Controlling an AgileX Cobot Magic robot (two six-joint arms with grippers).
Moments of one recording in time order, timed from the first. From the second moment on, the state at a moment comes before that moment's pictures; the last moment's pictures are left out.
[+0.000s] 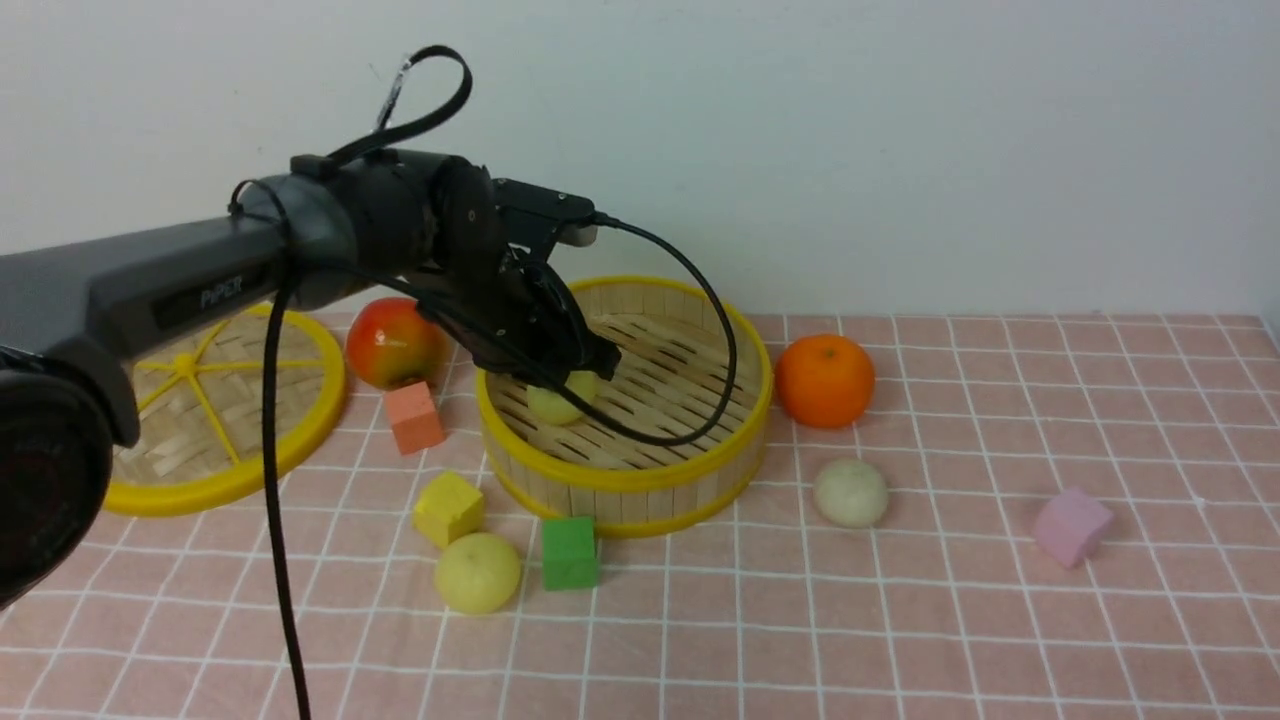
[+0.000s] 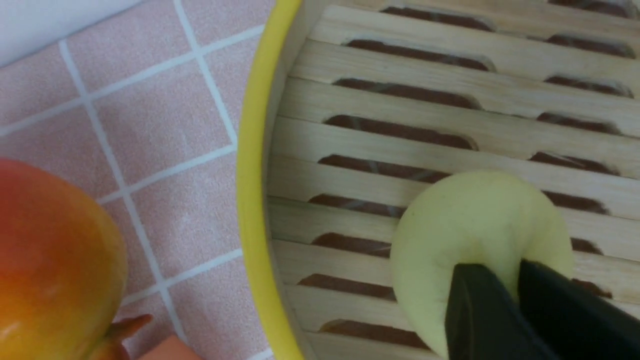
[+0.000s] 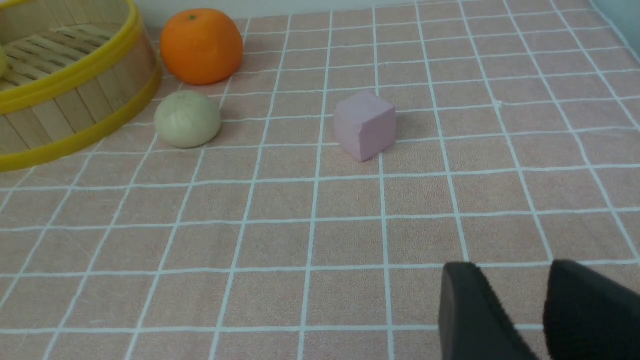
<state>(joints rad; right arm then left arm) -0.04 -0.01 0.01 0.15 0.40 0.00 -0.36 2.14 -1.73 -0.09 0.65 0.08</state>
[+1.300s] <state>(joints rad) -0.04 -0.01 0.01 0.15 0.40 0.00 -0.37 1.79 -1.14 -0.12 0.61 -0.05</state>
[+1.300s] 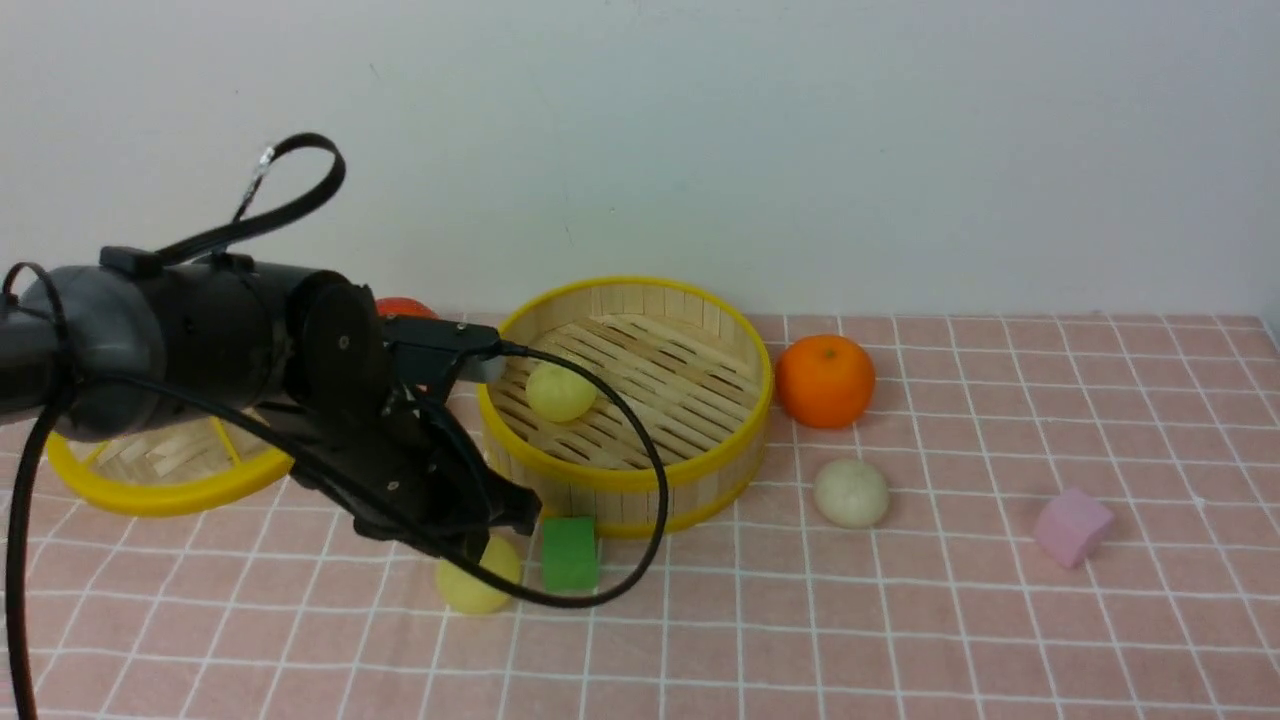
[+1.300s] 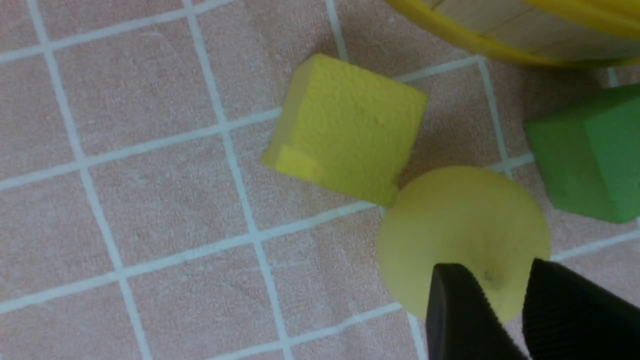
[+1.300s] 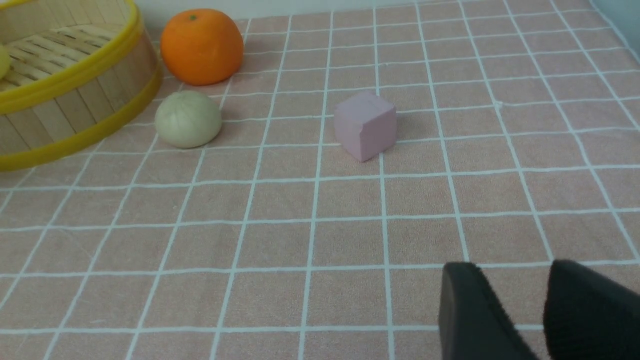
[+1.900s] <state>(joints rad) -0.04 -0.01 0.01 0.15 0.40 0.00 -0.37 1.86 -1.14 -0.13 0.54 -0.05</state>
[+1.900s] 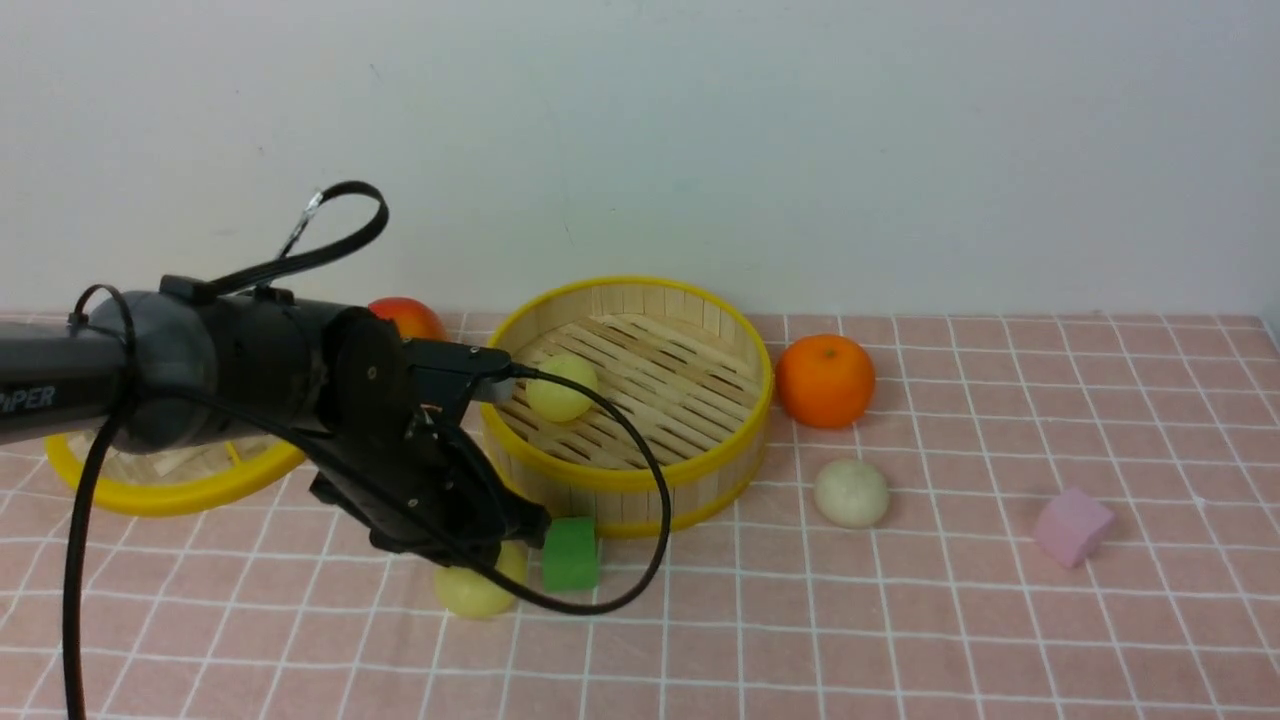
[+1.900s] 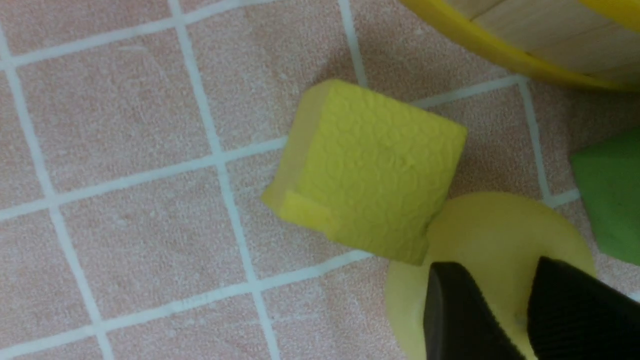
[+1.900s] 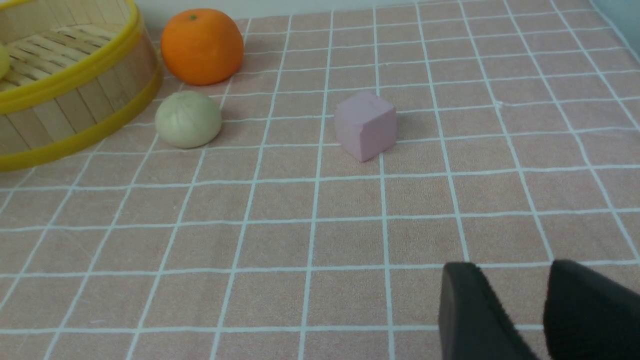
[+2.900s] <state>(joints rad) -0.04 -0.01 0.01 0.15 0.40 0.00 -0.37 1.99 -1.57 -0.47 0.71 0.19</state>
